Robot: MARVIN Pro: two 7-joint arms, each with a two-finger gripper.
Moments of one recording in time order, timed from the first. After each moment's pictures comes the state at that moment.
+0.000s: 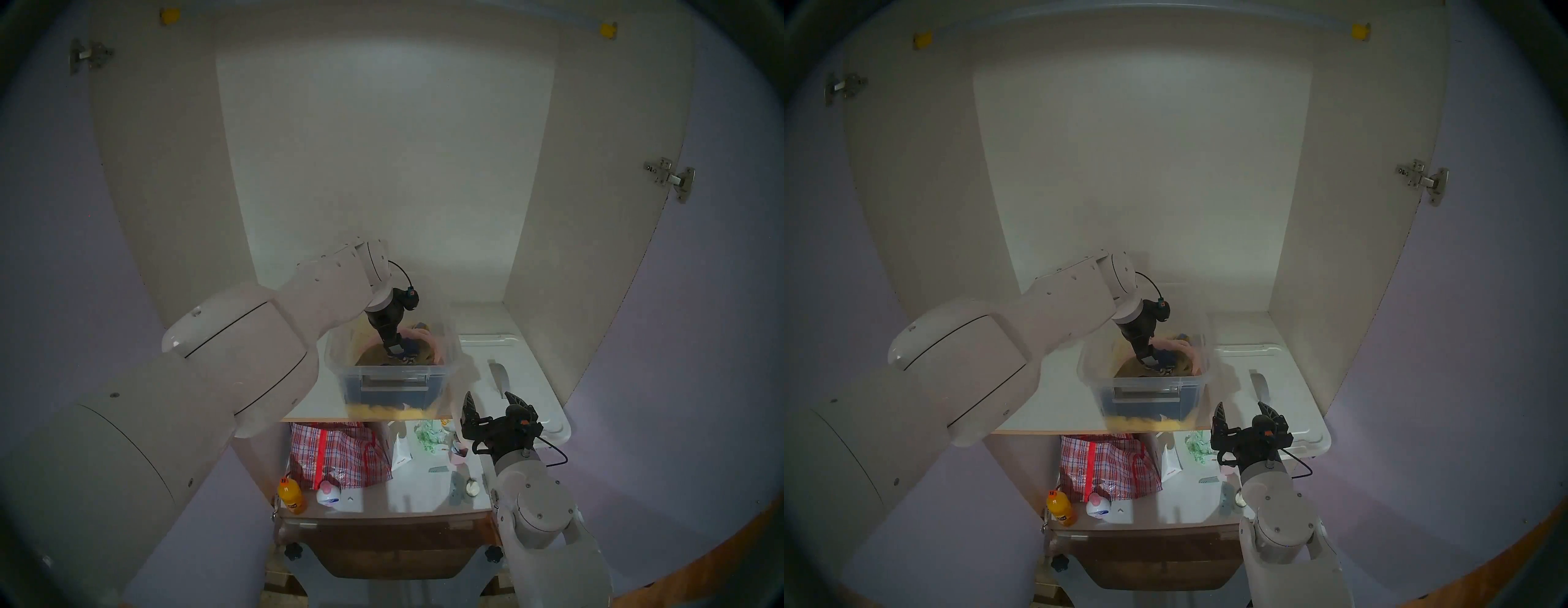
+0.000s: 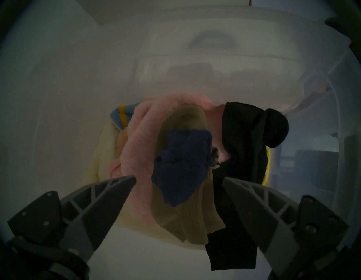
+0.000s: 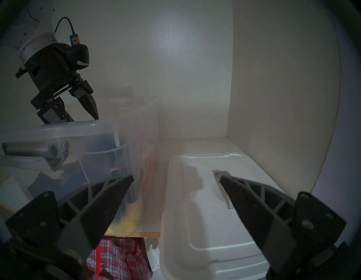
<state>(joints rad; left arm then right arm) 0.30 -1.67 -0.60 -0.22 0.27 0.26 -0.98 -1.92 -1.57 1.53 -1.78 0.01 -0.01 -0.02</state>
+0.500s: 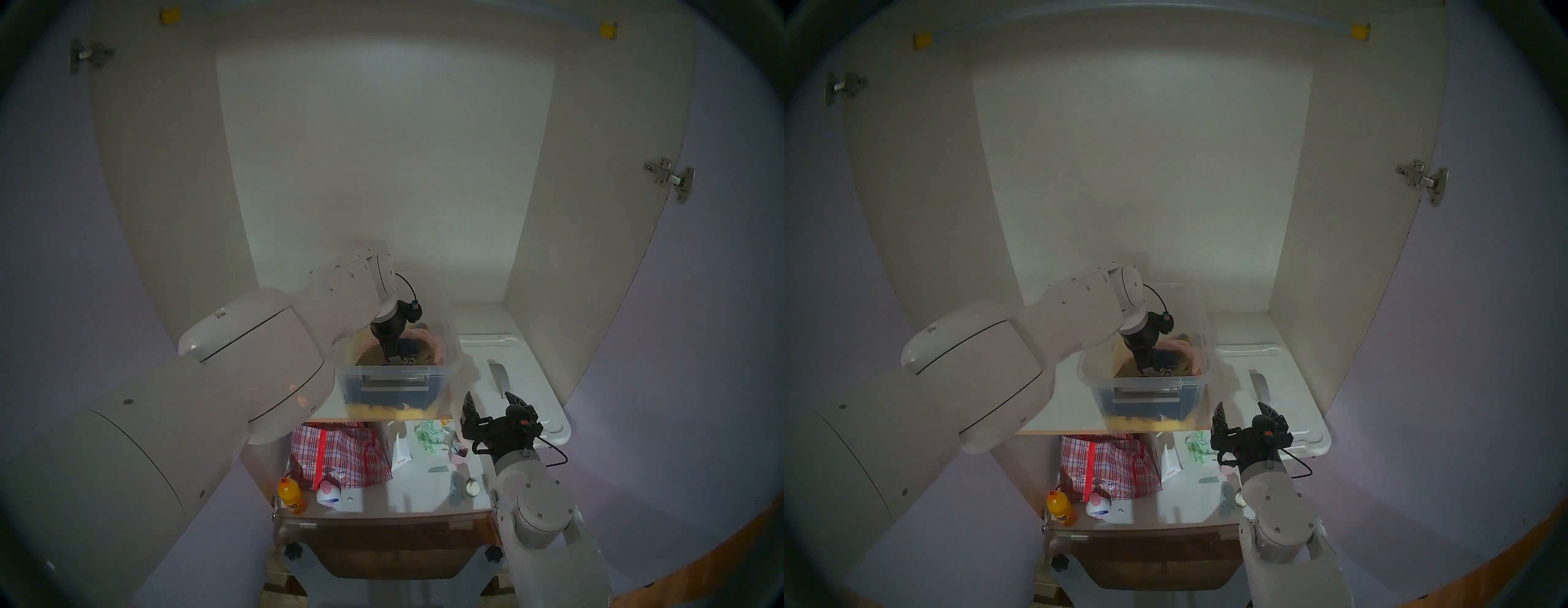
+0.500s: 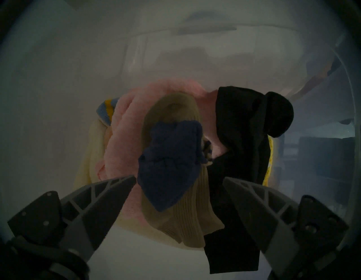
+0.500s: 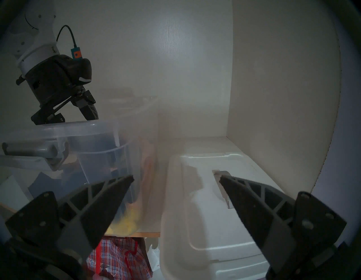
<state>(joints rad) 0.32 -1.71 -0.56 -0.16 0.30 0.22 -0.94 -1.92 -1.57 1.53 -1.77 0.01 -0.01 -0.02</state>
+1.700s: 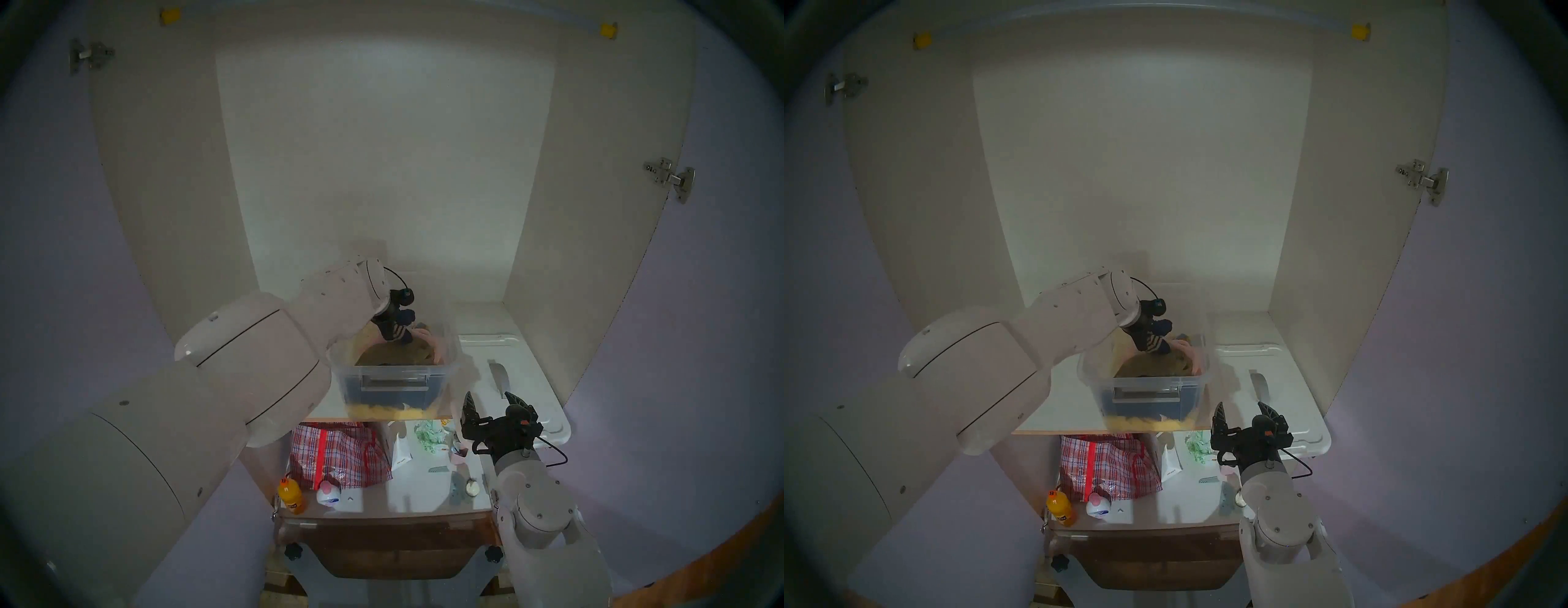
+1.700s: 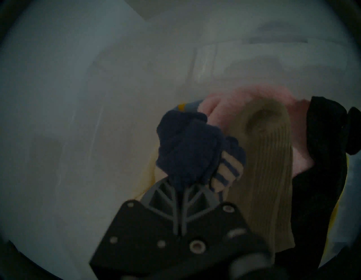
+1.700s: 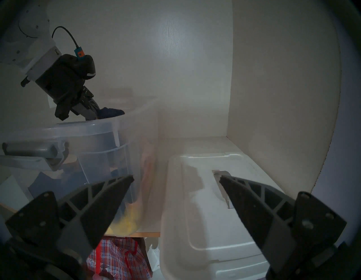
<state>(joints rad) 0.32 -1.68 -0.66 -0.15 0.29 0.17 -0.61 -1.92 -1.57 1.53 -1.78 0.01 -0.01 -0.02</state>
